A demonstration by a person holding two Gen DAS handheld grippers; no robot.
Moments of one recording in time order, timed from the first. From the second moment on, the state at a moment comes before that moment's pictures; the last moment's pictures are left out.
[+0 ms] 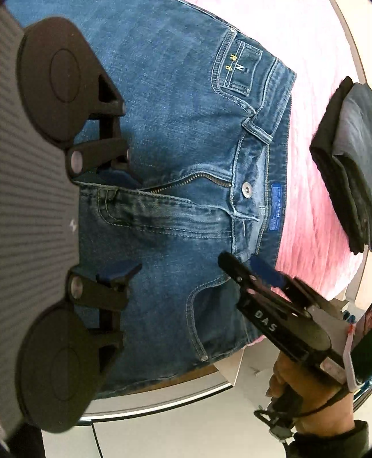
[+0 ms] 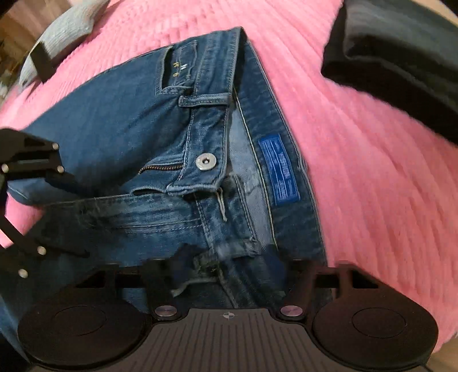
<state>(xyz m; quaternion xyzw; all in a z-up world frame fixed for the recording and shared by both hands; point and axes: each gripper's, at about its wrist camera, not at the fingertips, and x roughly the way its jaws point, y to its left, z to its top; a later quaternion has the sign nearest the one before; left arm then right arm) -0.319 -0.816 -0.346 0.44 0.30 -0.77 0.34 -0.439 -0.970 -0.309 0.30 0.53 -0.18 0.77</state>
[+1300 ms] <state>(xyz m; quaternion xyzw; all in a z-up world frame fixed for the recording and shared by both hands) -0.333 -0.810 -0.330 0.44 0.24 -0.81 0.29 -0.491 -0.962 -0.251 0.34 0.45 -0.16 0.81</state>
